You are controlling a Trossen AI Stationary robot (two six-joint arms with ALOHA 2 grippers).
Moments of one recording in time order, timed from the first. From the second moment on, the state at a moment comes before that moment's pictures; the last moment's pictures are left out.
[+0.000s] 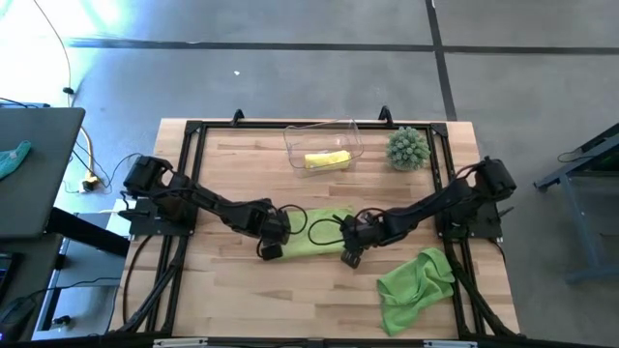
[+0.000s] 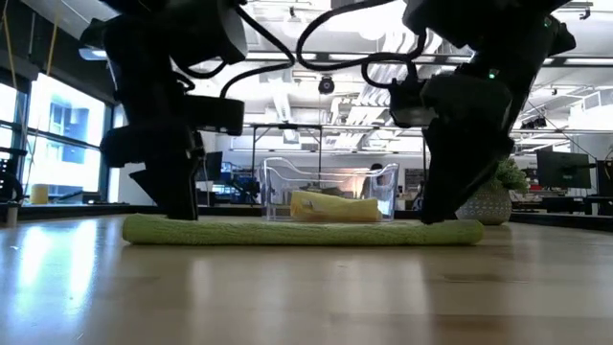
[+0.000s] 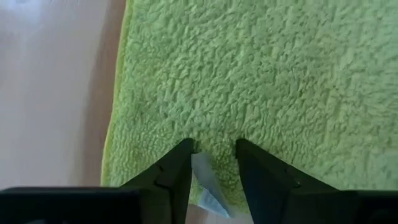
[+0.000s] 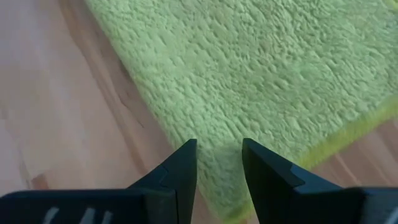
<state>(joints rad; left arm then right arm) -0.13 1.73 0.90 -0.49 -0.24 -0.46 0.30 1.69 0.87 -0.27 0.15 0.79</state>
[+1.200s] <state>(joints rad) -0.16 1.74 0.89 -0.22 -0.18 -0.28 0.34 1.79 0.87 -0.08 0.50 0.81</state>
